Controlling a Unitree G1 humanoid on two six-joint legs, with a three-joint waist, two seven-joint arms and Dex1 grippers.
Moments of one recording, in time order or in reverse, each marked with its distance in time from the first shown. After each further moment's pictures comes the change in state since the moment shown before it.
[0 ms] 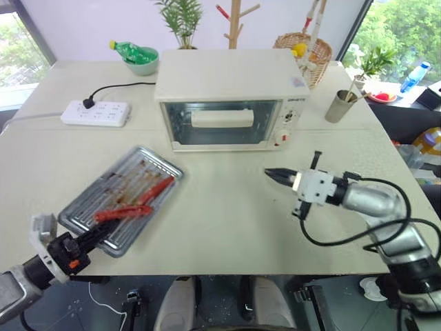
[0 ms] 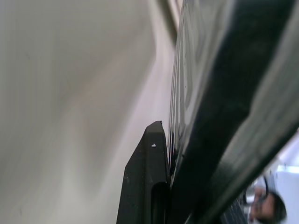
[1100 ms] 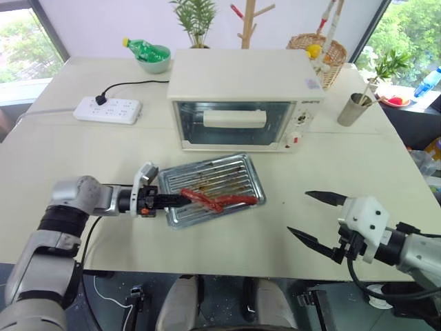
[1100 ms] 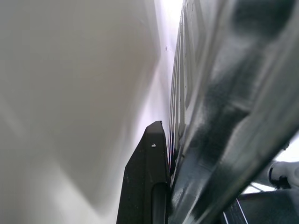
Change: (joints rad) left arm -1.029 -0.100 -0.839 0.560 1.053 0.068 -0.961; right arm 0.544 -0.029 -0.421 -0.565 0.291 0.536 -0.092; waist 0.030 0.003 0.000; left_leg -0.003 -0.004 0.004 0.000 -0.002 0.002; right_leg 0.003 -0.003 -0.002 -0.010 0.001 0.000
